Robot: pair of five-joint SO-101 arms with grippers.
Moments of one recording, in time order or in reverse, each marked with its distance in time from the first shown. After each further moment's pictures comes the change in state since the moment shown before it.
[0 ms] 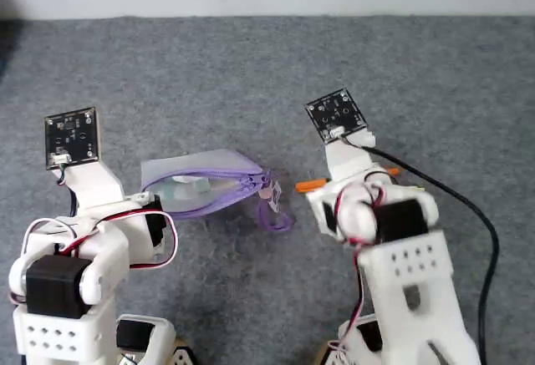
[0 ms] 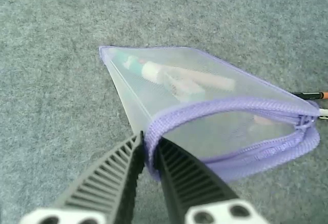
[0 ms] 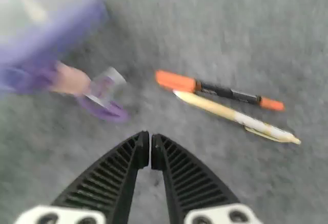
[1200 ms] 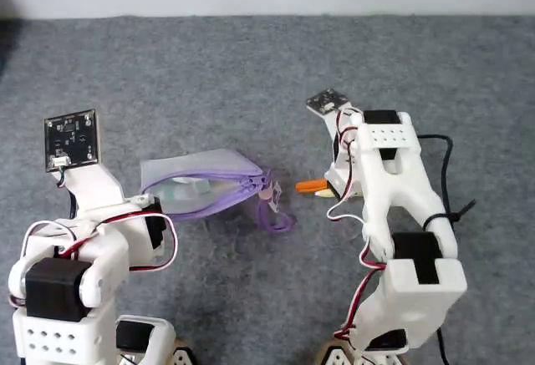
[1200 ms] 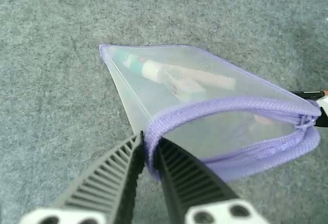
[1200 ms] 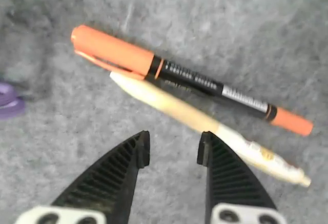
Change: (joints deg) left arm 0.0 -0.5 0.8 0.0 0.0; right arm 11.3 56.0 -23.3 -6.9 20.2
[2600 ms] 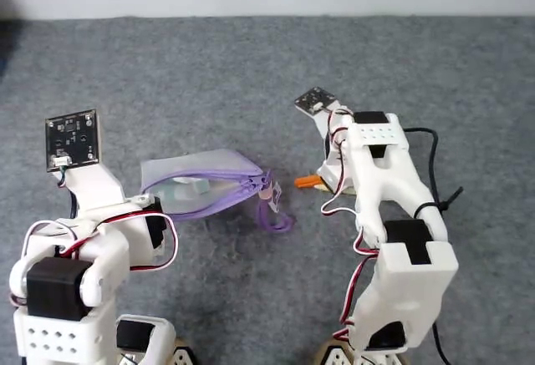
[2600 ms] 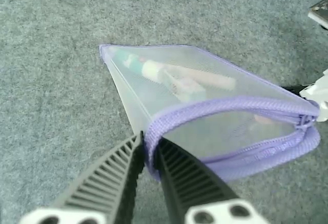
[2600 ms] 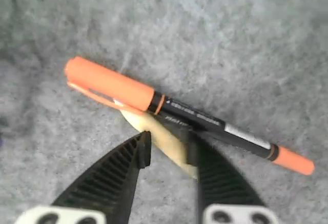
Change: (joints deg) left arm 0.0 0.1 0.0 0.0 0.0; right arm -1.1 6.7 -2.1 -6.3 3.1
